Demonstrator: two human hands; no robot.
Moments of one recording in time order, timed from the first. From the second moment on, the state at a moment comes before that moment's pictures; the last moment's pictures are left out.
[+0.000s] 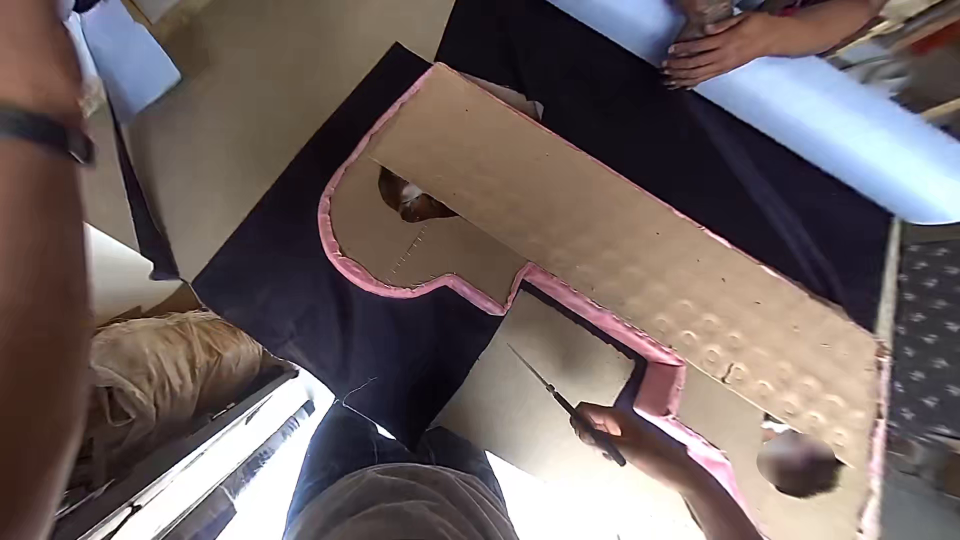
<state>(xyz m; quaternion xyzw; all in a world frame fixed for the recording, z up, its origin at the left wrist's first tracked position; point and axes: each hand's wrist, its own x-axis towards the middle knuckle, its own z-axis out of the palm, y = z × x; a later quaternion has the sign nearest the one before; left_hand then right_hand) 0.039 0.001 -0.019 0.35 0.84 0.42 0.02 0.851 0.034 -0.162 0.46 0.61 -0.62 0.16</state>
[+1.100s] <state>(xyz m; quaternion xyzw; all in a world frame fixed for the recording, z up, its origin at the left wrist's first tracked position) 0.598 -0.061 -0.281 0.47 0.81 0.36 0.01 0.798 0.094 -0.220 0.36 0.52 -0.76 0.15</state>
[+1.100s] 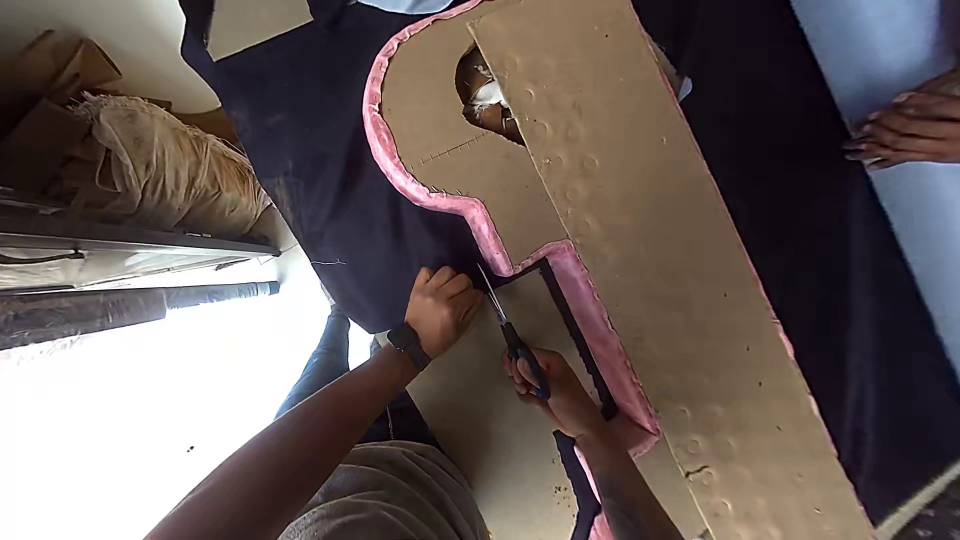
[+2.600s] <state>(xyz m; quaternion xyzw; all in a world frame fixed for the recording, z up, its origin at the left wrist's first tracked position) 0.569 -0.111 -0.255 0.34 0.75 0.56 0.05 0.706 0.146 -0.175 0.23 0.81 -0.49 0.24</state>
